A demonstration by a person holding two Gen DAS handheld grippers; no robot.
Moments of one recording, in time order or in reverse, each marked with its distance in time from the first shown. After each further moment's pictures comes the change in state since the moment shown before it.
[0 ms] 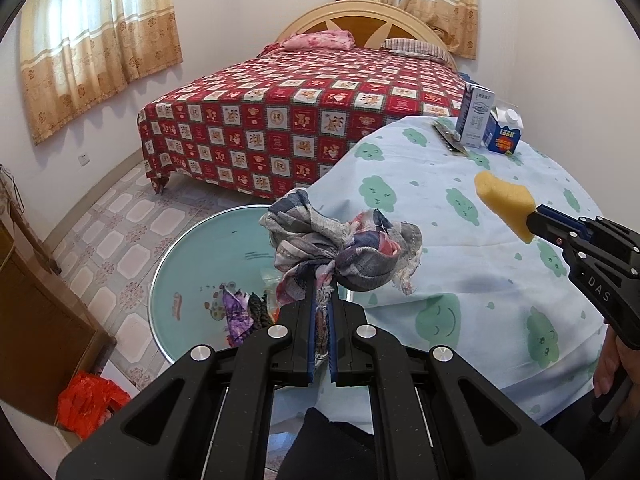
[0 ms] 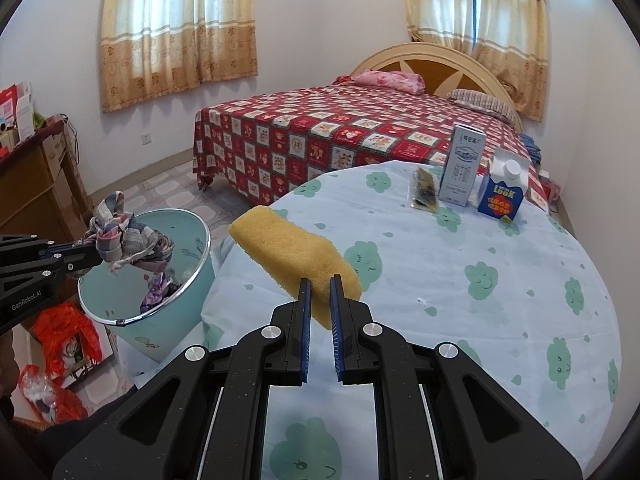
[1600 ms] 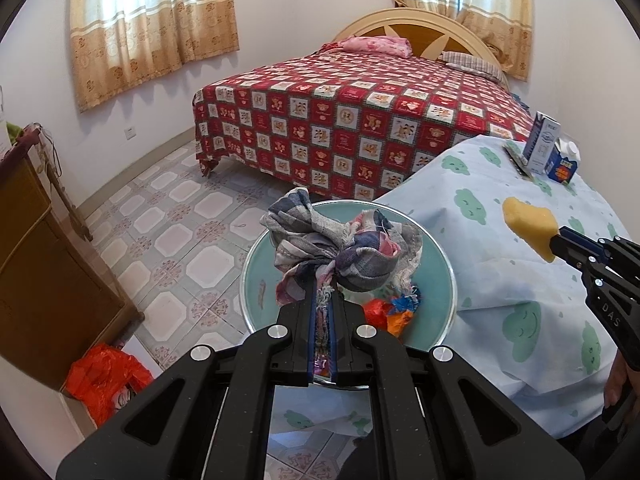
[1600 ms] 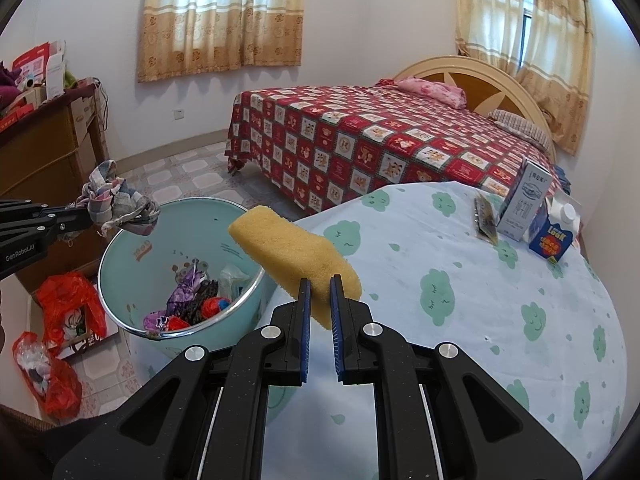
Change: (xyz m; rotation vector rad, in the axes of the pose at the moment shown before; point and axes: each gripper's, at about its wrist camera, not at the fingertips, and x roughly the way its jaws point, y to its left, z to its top) left arm -0.006 0.084 -0.011 -0.131 -0.003 0.130; right arm 0.030 0.066 0.017 -0.147 0.016 0.064
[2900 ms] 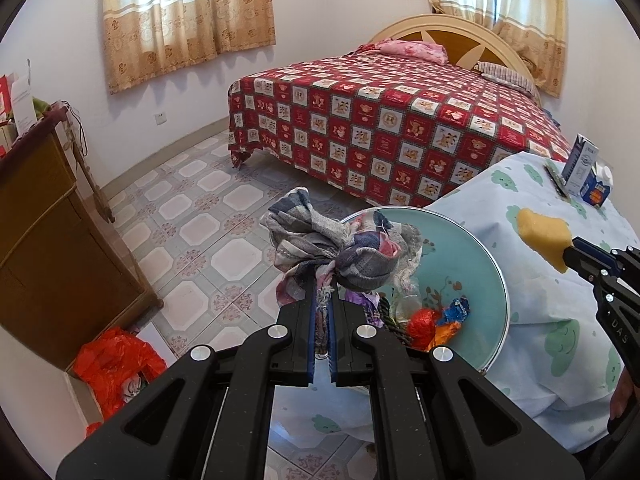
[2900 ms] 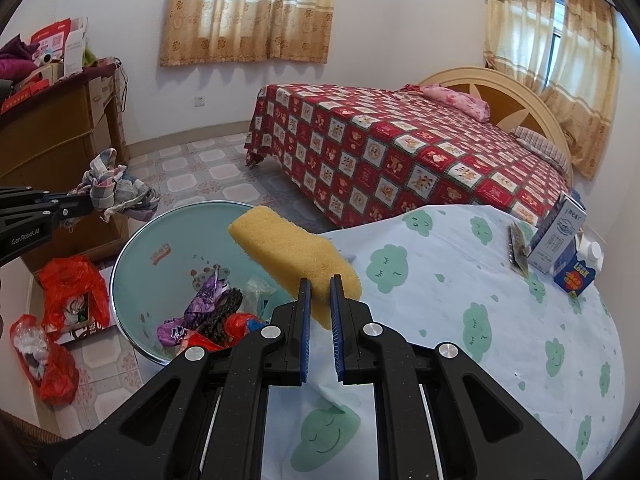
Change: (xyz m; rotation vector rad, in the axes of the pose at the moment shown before) left arm 0.010 0.045 0.002 -0.083 -0.001 0.082; right arm 0.025 0.038 0.023 -0.091 0.013 0.035
